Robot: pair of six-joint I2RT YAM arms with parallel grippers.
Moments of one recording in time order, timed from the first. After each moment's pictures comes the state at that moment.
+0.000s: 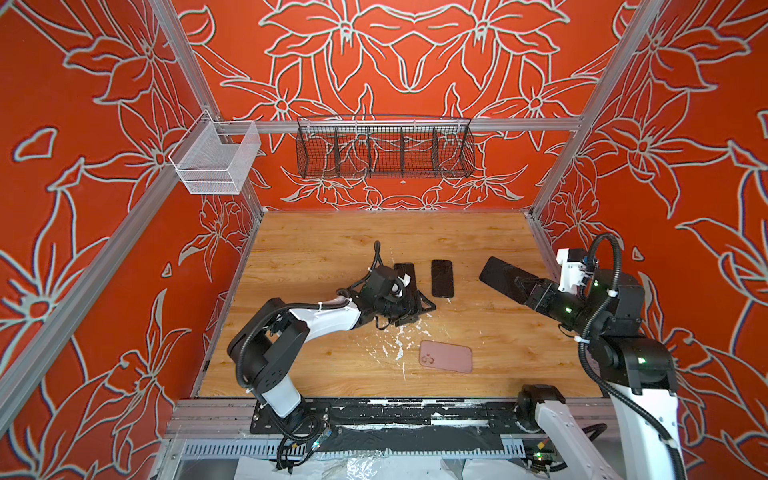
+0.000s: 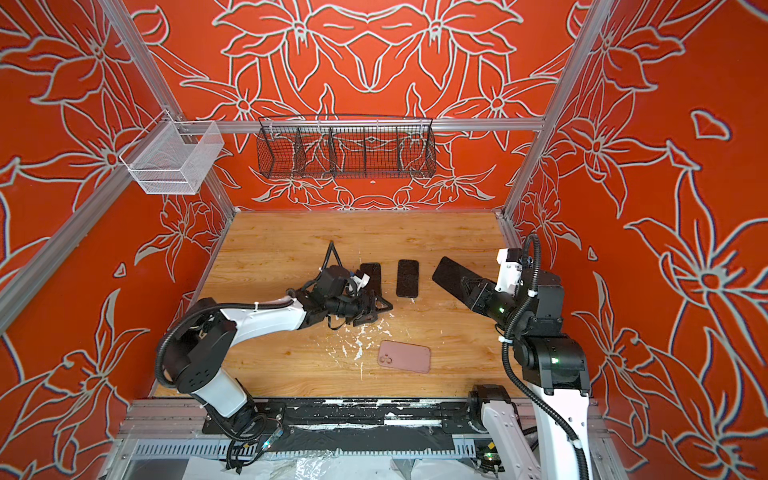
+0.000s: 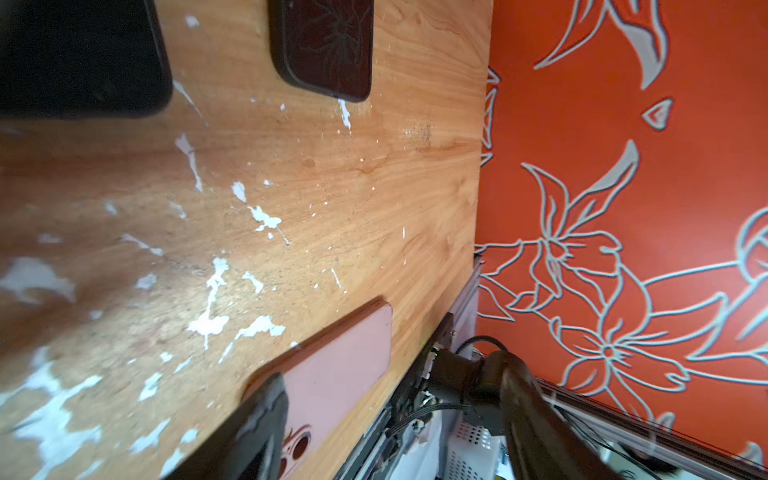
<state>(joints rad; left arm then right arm) -0.68 1.63 0.93 -0.02 0.57 -1.00 -0.05 0.68 1.12 -0.95 -0.40 0.53</state>
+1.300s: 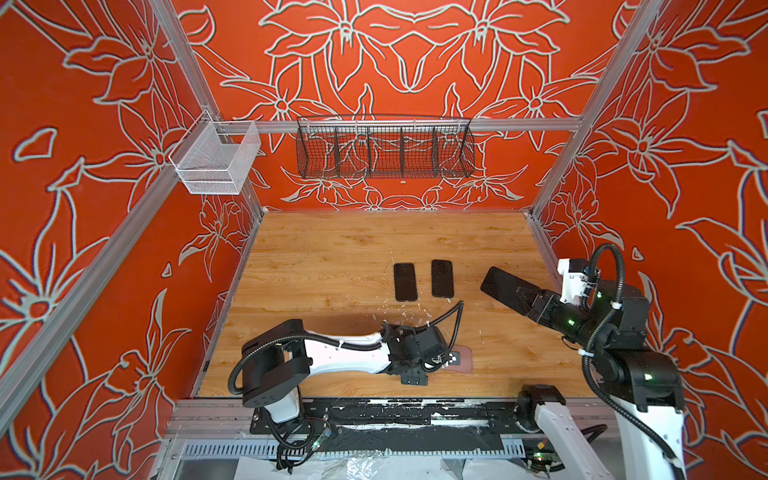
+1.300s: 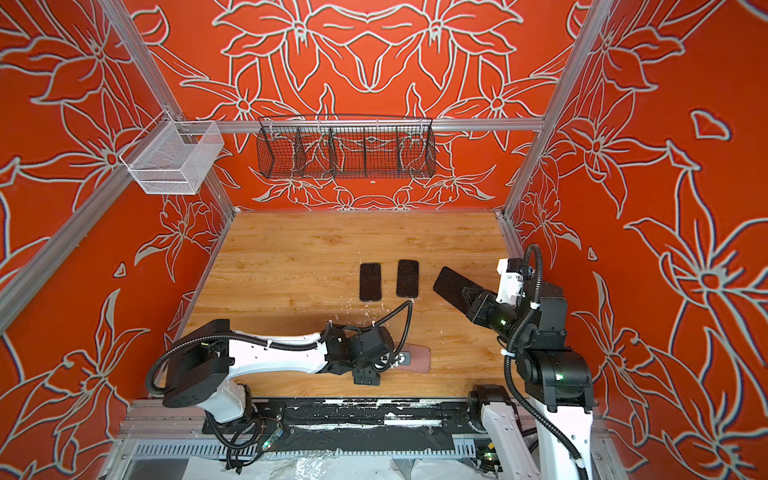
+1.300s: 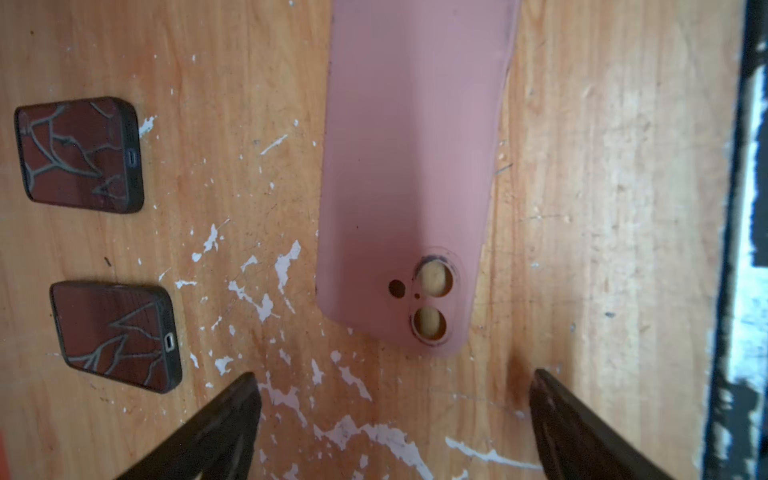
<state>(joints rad) -1.19 1.67 0.98 -0.41 -0.22 0.50 -0.05 0.62 1.11 -1.03 -0.40 0.50</state>
